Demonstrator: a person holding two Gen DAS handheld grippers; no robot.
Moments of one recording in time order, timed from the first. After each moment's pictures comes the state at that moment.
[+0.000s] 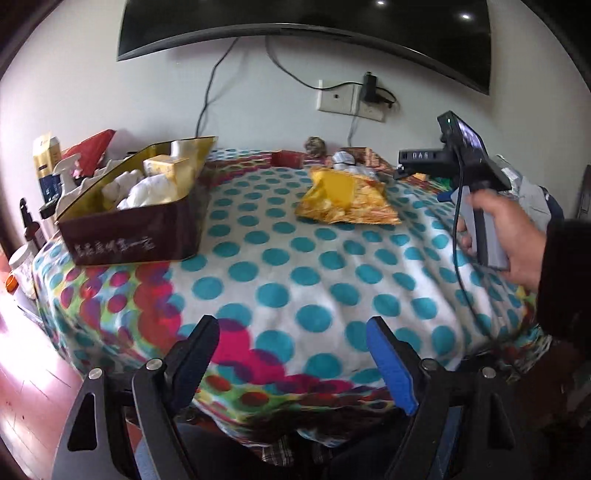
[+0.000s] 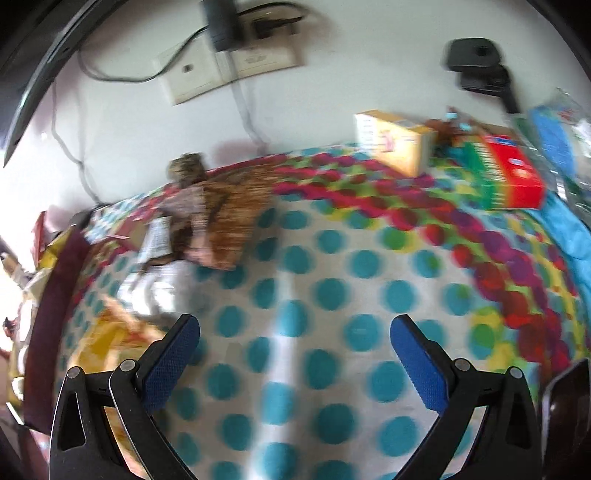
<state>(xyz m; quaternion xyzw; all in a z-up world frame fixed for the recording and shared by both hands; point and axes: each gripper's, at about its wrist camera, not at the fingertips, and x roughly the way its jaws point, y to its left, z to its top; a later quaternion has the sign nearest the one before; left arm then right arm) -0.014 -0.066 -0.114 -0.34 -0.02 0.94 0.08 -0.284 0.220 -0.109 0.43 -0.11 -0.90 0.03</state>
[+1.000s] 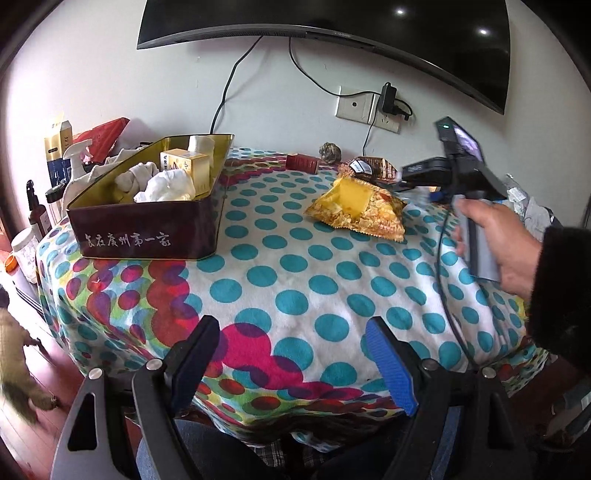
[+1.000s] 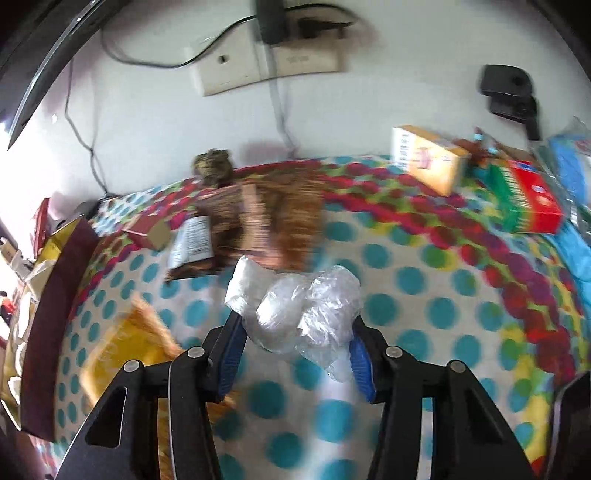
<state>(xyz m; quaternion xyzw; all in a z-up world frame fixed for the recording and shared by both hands) -0.014 -0.079 -0.112 -0.34 -0.05 0.94 0.07 -0.286 0.198 -0.104 0.41 -0.08 -0.91 0.02</state>
